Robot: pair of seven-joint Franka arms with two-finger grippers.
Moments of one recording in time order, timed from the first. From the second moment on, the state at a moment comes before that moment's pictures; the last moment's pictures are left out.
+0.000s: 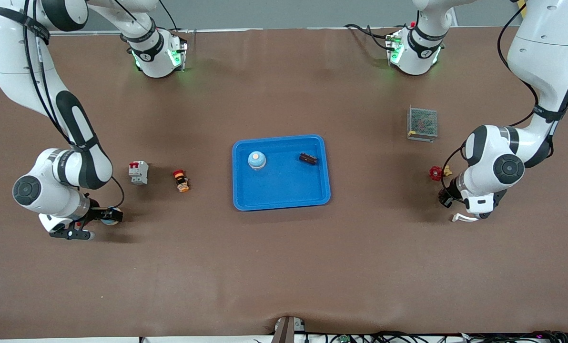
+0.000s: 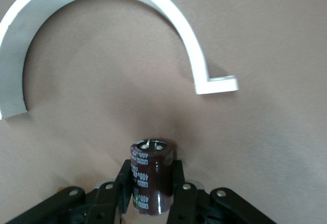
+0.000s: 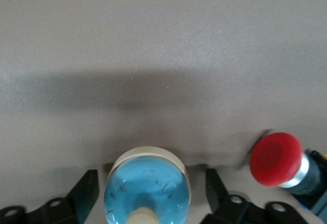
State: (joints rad) left arm 0.24 0.53 -0.24 -2.00 0.27 2.43 -1.04; right arm -0.13 0.69 -0.01 -1.77 0.00 2.45 -0.05
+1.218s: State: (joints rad) left arm -0.06 0.59 -0.45 -1.88 0.24 2.43 -1.73; right arm 0.01 0.53 0.19 -1.72 0.12 2.19 0.28
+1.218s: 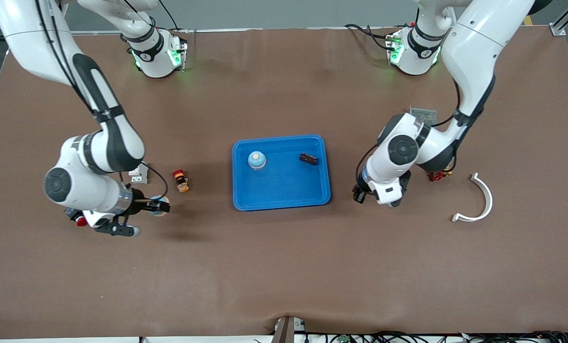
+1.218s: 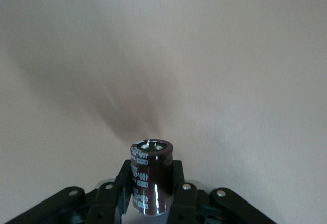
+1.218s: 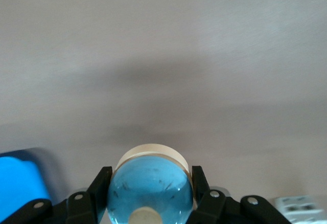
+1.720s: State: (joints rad) left arm -0.13 0.61 -0.45 -1.82 0.24 2.43 -1.81; right arm 0.24 0.51 0.19 -1.73 0.05 2.21 0.67
